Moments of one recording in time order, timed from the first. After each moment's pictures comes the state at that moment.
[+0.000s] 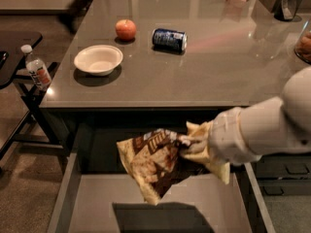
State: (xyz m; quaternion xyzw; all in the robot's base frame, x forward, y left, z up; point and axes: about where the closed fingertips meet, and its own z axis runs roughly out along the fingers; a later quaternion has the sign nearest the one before) arm 0.390 -0.077 0.825 -0.62 0.70 0.15 0.32
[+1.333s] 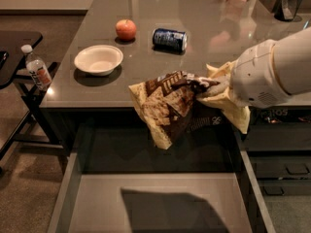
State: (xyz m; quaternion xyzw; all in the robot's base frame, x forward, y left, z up) arm 0.447 -0.110 0.942 -0.60 0.70 0.07 0.38
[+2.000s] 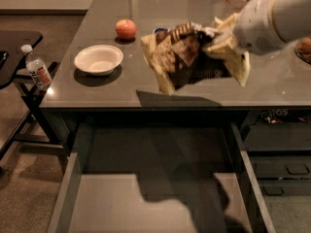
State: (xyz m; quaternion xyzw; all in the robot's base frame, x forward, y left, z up) arm 0.541 -0.131 0.993 -0.56 0.71 0.03 0.43
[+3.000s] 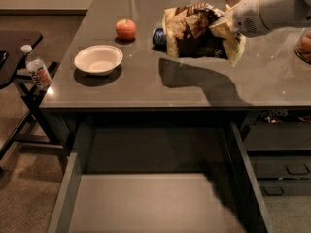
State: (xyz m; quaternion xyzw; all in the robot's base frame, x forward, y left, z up) arm 0.662 -0.177 0.987 -0.43 0.76 0.03 0.48
